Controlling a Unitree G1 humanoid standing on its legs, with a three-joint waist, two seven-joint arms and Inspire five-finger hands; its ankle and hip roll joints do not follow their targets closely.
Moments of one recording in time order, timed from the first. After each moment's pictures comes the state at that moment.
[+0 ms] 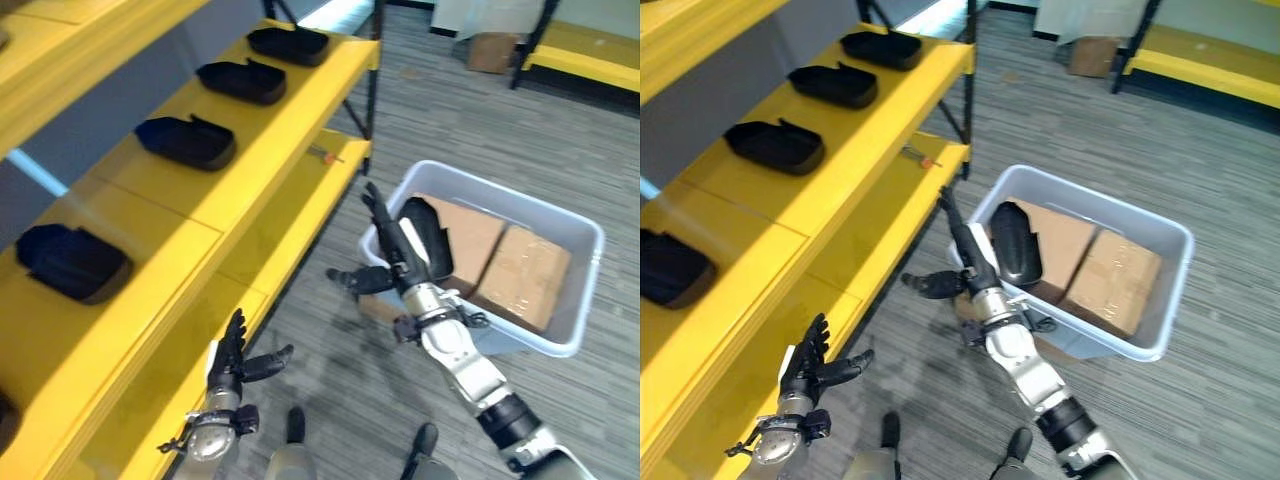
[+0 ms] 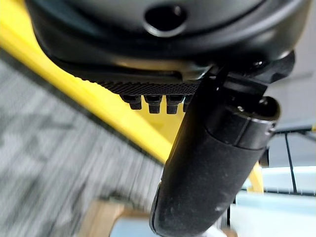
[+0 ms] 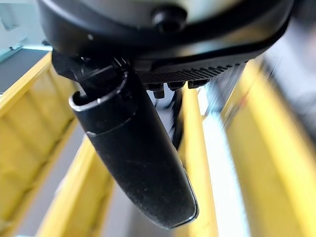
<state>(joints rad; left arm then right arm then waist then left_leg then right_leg) 0.21 0.29 -0.16 0.15 -0.31 -0.11 0.26 -0.33 -0.38 0.39 0.09 0.16 -0.12 -0.23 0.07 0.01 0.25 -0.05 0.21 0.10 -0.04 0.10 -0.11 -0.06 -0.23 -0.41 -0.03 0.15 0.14</state>
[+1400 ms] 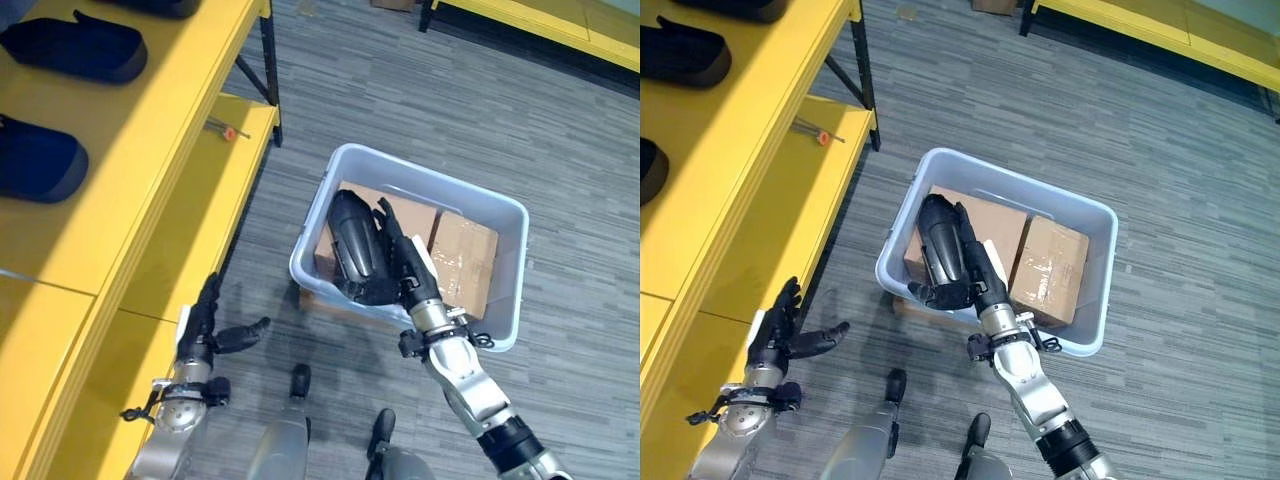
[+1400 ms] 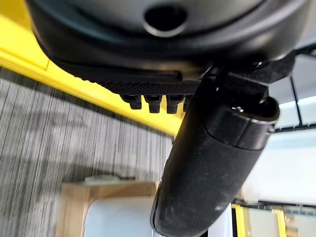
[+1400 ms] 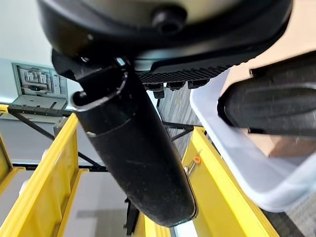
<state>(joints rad) 0.15 0.50 -0.14 0.11 -0.31 -0.11 0.27 -0.23 -0.28 0.38 0.04 0.17 -0.14 -0.19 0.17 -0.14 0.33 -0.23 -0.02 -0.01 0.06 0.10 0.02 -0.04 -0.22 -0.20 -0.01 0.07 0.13</state>
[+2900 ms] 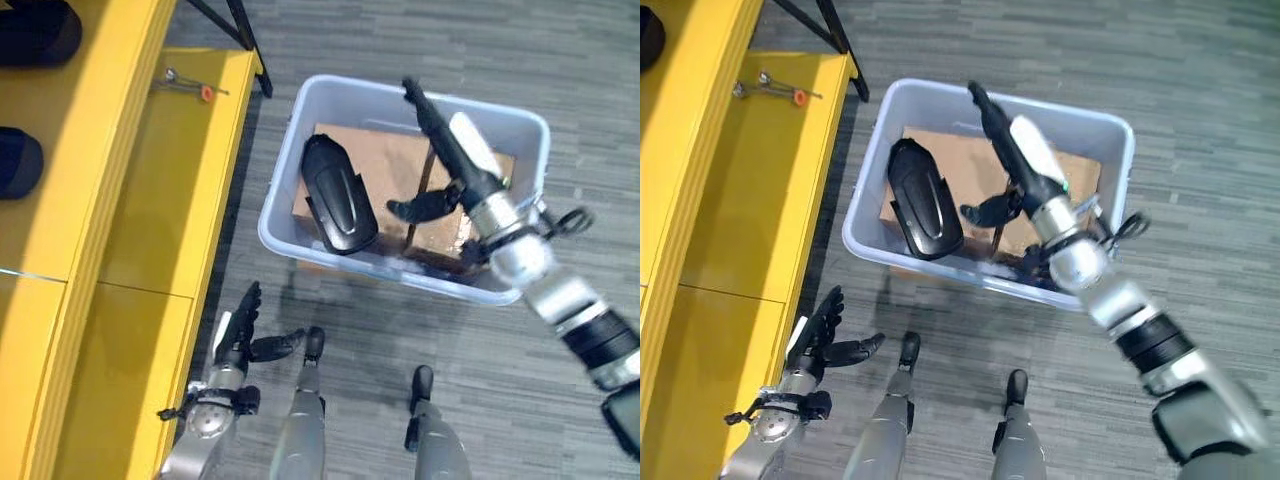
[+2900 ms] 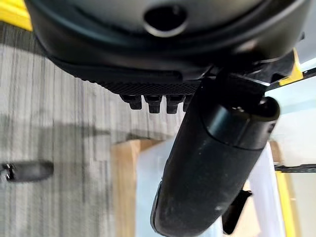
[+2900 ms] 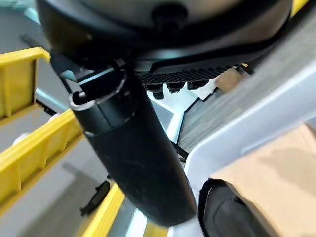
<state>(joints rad) 0.13 0.51 -0.23 0.10 -0.31 -0.13 0.22 -0.87 -0.89 0.61 0.14 0.04 -0.13 -0.20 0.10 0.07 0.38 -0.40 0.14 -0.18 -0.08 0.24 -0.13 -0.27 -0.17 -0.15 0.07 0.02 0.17</state>
